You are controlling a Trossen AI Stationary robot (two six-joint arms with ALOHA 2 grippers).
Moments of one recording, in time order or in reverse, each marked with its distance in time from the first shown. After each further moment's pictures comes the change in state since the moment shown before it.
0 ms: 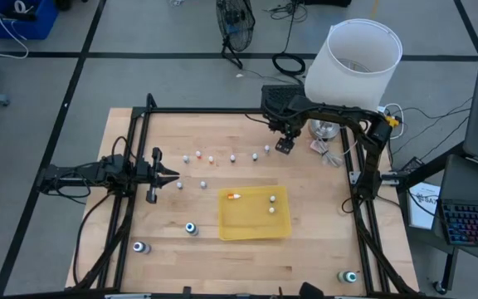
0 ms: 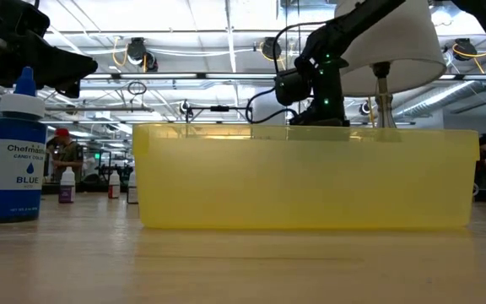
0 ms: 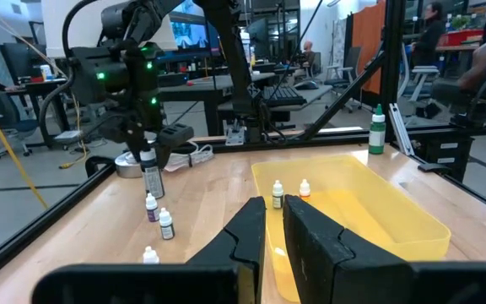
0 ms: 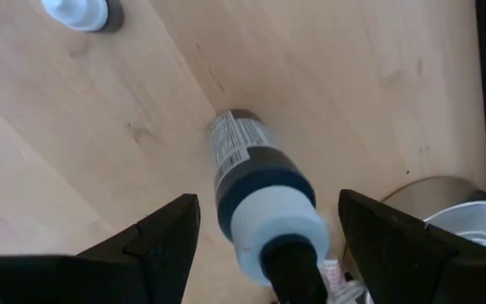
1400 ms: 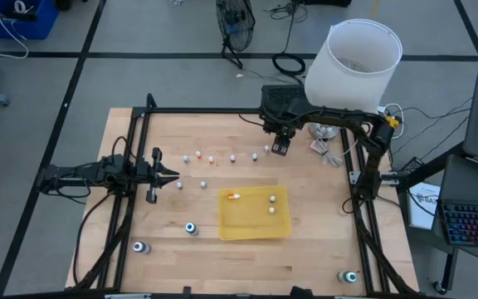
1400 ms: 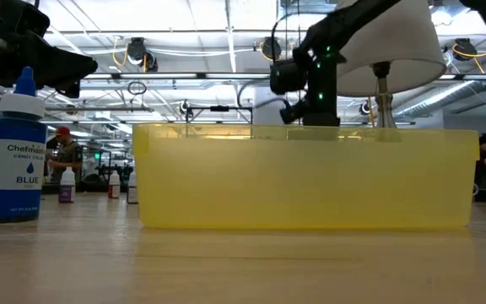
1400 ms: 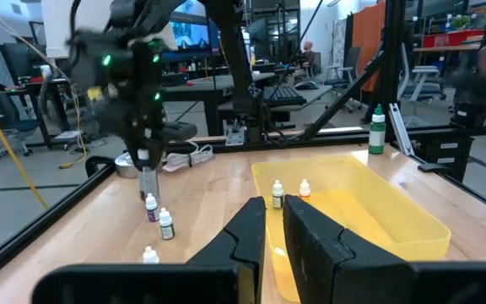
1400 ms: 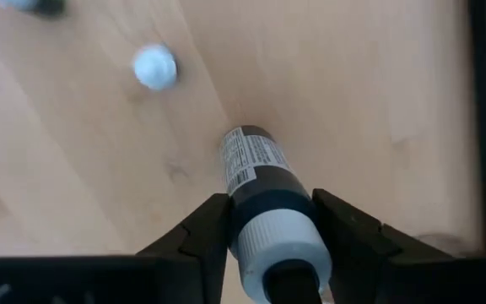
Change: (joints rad) left arm 0.000 0.000 0.000 0.000 0.000 0.000; right arm 0.056 -0.040 -0.002 0.102 -0.006 -0.079
